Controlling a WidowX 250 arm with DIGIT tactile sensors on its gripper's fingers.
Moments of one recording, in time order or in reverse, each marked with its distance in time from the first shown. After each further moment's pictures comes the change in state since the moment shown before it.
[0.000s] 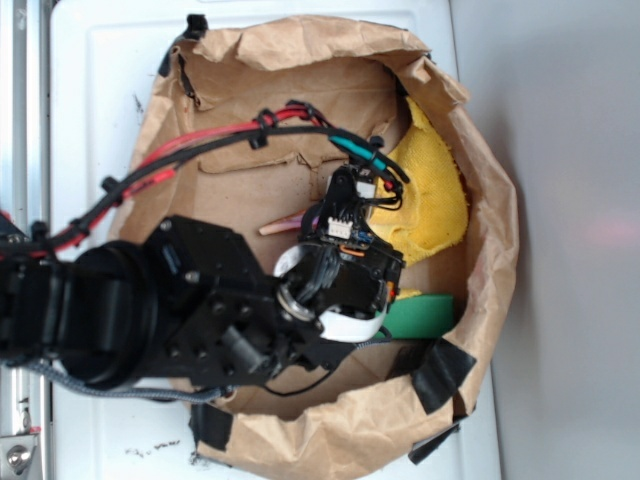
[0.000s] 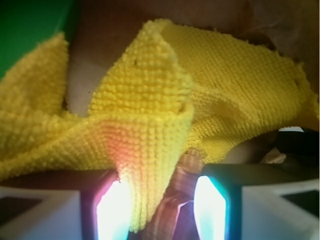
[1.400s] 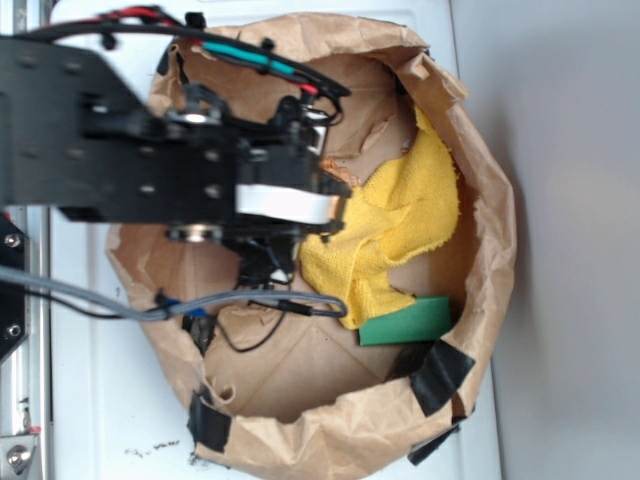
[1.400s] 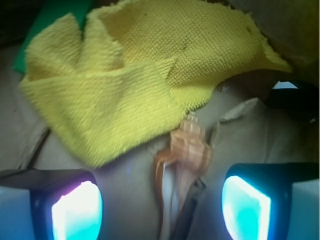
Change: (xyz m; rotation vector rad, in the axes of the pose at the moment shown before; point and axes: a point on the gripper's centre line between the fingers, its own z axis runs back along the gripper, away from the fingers) arm -0.028 0.034 0.030 -0.209 0.029 -0.018
